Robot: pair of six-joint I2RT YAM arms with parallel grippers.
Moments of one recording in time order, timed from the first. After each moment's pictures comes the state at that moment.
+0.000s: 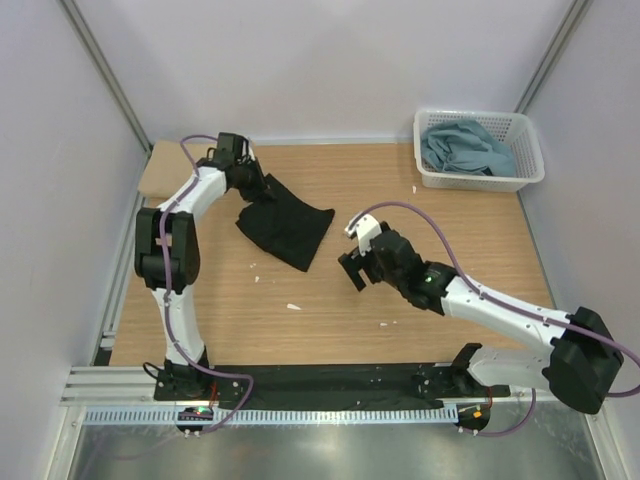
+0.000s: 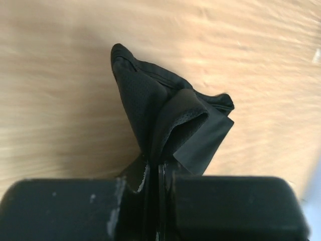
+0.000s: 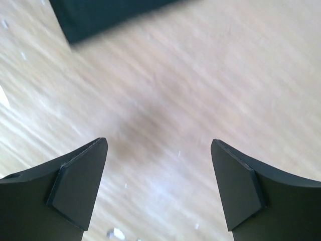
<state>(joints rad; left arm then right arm) -0.17 2.03 1.60 -0.49 0.34 -0.54 0.83 1.18 0.75 -0.14 0.23 -0.07</state>
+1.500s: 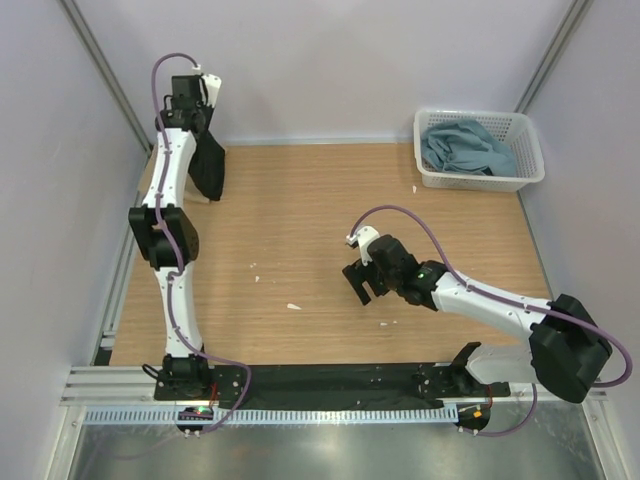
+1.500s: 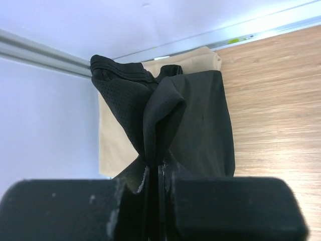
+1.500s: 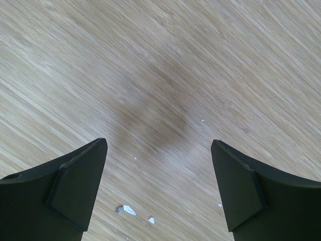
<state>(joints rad) -0.01 2.30 2.43 -0.73 -0.20 0.39 0.78 1.25 0.69 -0.26 0.13 0.03</state>
